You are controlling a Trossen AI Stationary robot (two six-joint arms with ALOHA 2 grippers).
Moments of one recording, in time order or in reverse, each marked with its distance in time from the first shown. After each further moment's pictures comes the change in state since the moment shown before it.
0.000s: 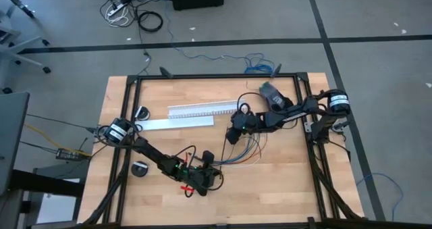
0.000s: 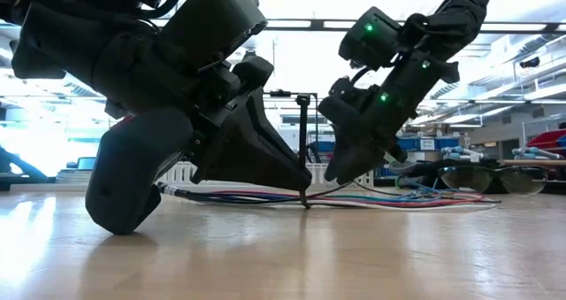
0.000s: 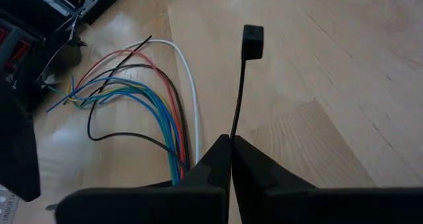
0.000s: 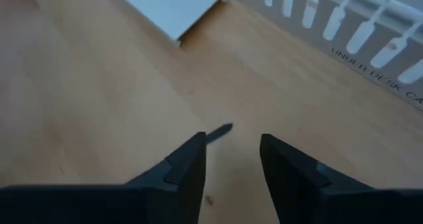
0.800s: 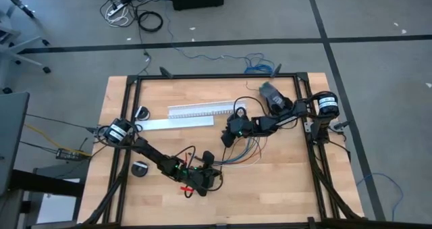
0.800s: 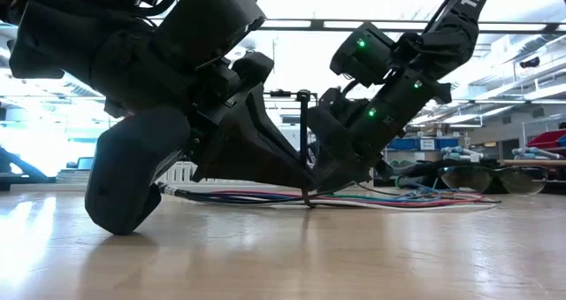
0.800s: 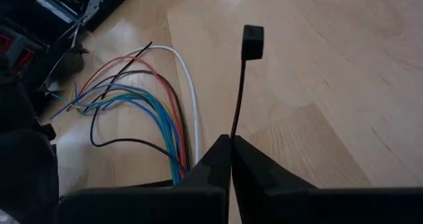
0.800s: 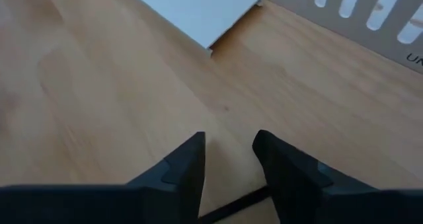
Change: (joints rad) left arm -0.006 0.000 0.000 0.016 -0.007 0.025; right arm 0.041 0.135 0.004 0.128 0.003 0.030
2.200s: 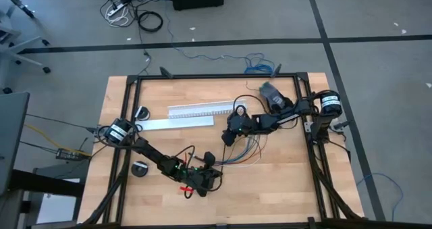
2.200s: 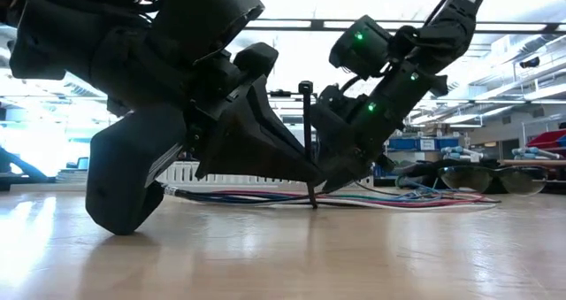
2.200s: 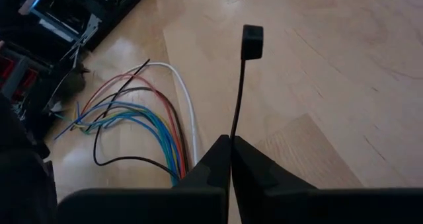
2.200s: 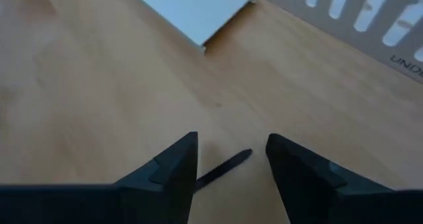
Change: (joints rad) left arm 0.001 0.000 0.001 0.053 0.020 0.085; right arm -0.039 -0.037 0.014 -0.005 -0.017 -0.037
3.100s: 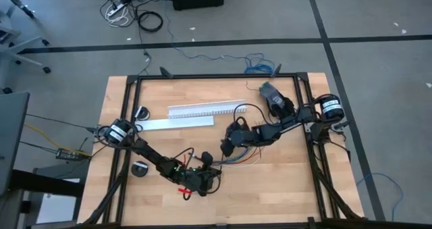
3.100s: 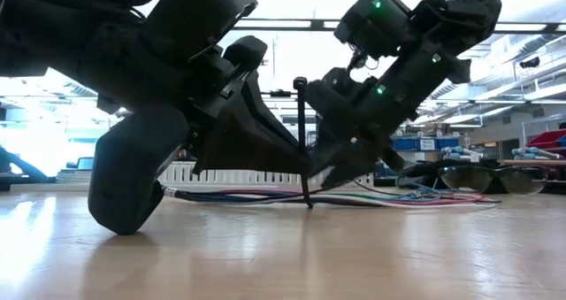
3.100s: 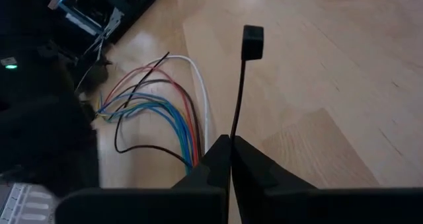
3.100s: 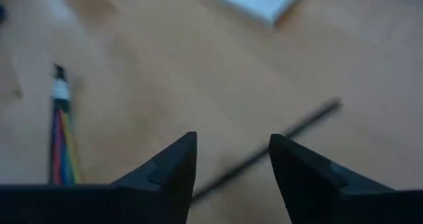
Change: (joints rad) left arm -0.004 0.001 -0.003 0.019 -0.120 -0.003; right arm 0.177 0.000 0.032 0.017 0.130 0.139
